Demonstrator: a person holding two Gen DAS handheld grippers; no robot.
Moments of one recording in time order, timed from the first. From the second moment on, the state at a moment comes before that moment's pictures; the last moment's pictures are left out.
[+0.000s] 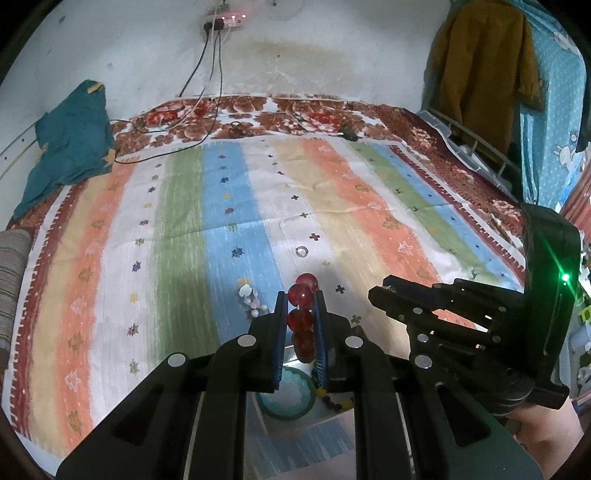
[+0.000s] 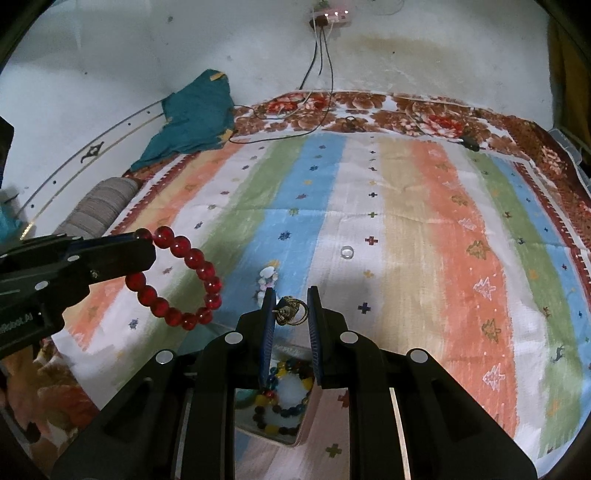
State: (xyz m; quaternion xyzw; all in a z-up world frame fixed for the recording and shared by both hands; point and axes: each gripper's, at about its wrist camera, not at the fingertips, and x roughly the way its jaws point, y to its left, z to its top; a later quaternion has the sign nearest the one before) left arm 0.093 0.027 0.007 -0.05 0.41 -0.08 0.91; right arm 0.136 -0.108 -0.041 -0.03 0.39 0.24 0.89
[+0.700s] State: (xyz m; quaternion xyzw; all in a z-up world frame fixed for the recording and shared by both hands) left arm 0.064 0.038 0.006 -0.08 0.41 -0.08 0.91; right arm 0.109 -0.110 -0.049 -0.02 0.42 0.27 0.87
